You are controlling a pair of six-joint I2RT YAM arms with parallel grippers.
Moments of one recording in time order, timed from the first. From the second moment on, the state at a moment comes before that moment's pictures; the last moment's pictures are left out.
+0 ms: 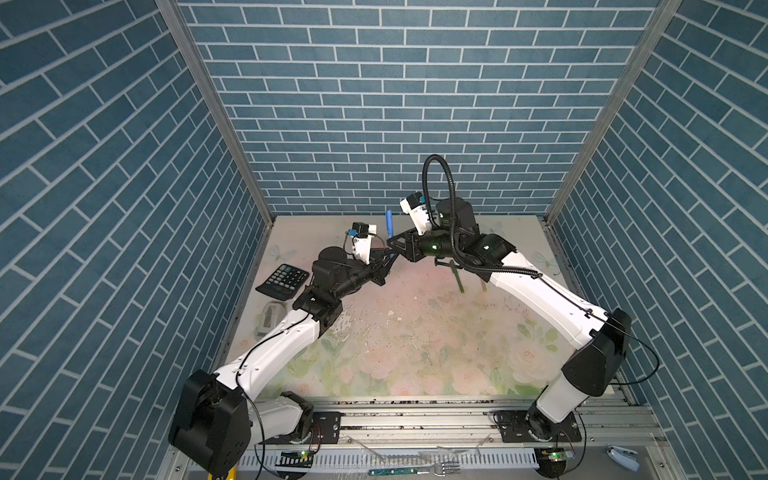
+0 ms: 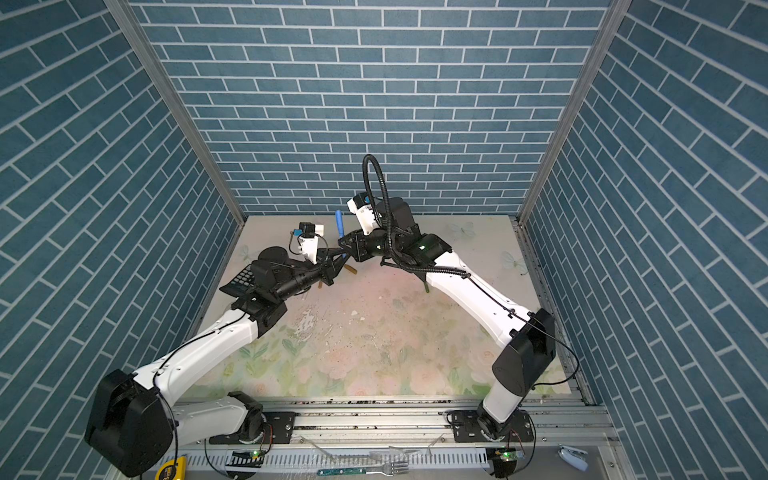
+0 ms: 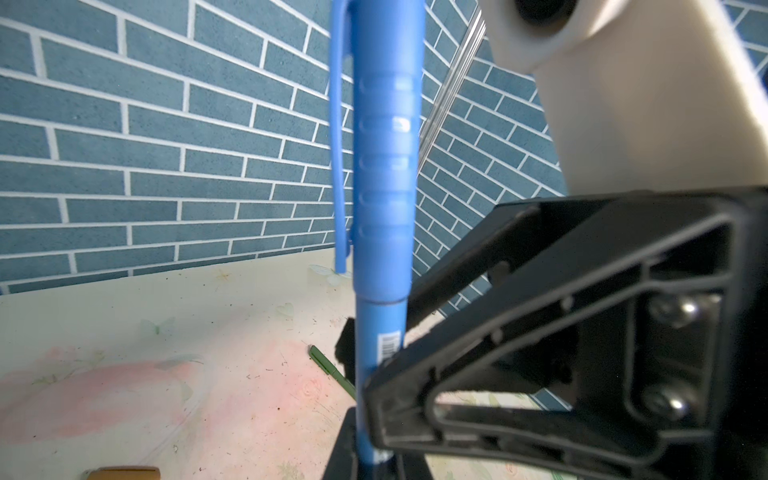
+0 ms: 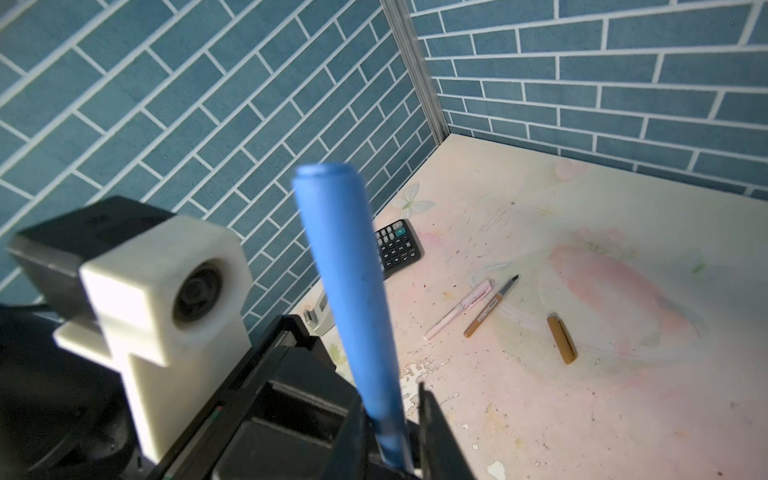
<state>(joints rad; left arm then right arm) -0.48 1.22 0.84 0.31 0.40 -0.39 0.79 1.66 1.68 -0.42 -0.38 0.34</state>
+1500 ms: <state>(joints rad) -0.48 1.02 0.81 0.16 -0.10 -0.36 0.61 2.24 1.72 -0.62 -0.03 0.37</state>
